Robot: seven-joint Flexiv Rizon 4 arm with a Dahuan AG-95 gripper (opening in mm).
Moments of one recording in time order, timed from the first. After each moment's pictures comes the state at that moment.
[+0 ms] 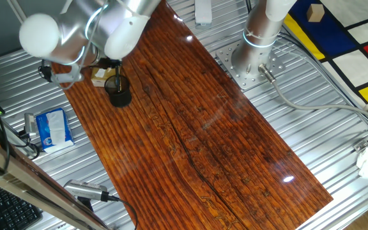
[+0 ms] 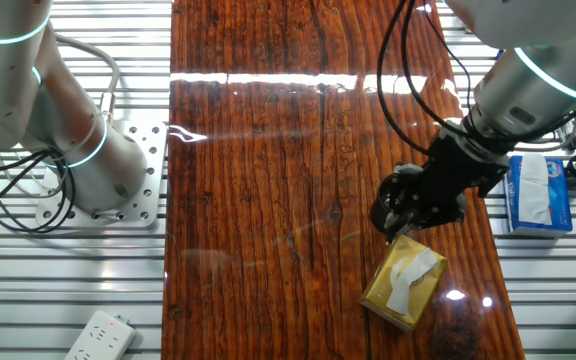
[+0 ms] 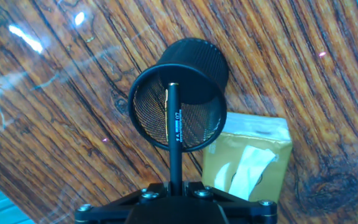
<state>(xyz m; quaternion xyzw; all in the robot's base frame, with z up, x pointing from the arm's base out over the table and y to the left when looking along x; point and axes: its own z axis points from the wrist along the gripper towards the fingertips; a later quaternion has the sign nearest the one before) 0.531 -0.140 0.124 0.51 -0.82 0.04 0.26</state>
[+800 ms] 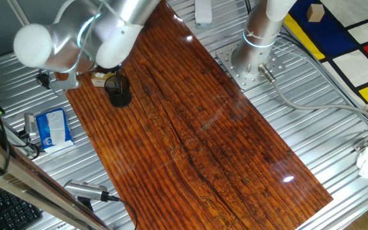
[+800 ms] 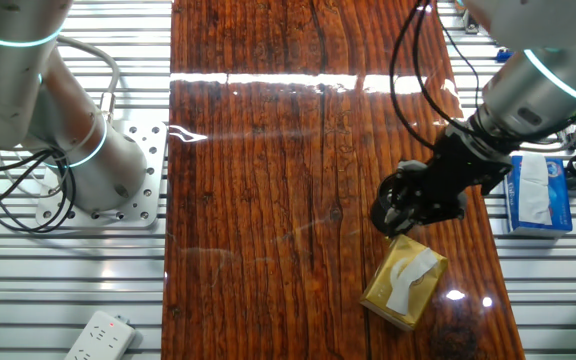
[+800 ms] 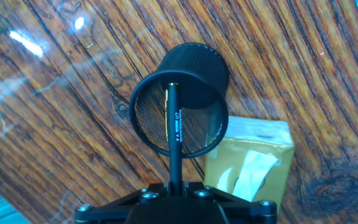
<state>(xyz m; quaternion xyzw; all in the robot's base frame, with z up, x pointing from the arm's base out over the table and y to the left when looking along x) 0.536 -0.131 0.116 0.50 -0.81 0.01 0.29</state>
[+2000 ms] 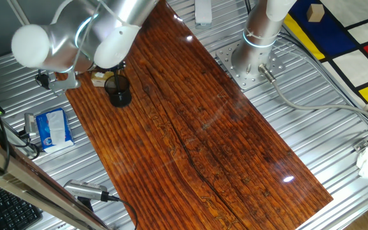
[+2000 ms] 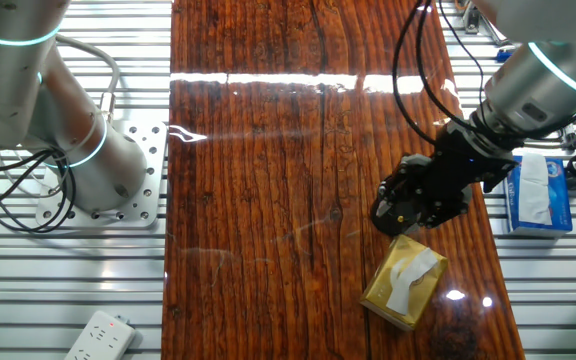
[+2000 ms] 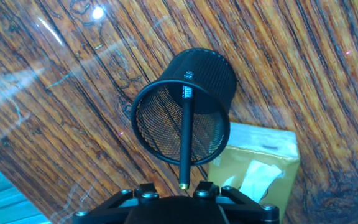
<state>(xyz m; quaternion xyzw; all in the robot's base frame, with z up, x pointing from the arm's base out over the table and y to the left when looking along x) 0.528 -0.134 0.132 0.51 -0.81 0.02 0.29</state>
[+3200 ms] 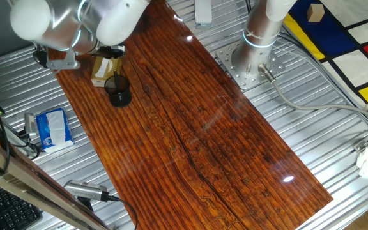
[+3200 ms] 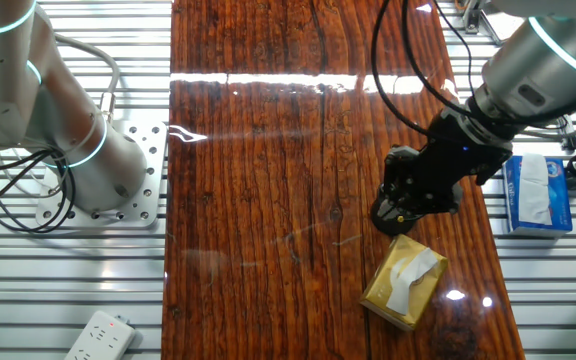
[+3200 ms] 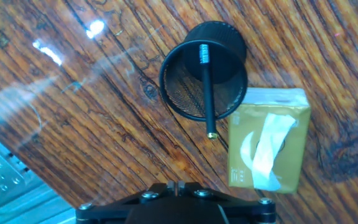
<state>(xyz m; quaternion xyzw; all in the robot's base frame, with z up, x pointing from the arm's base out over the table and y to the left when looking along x) 0.508 -0.134 0.175 0.45 -0.85 0.02 0.27</state>
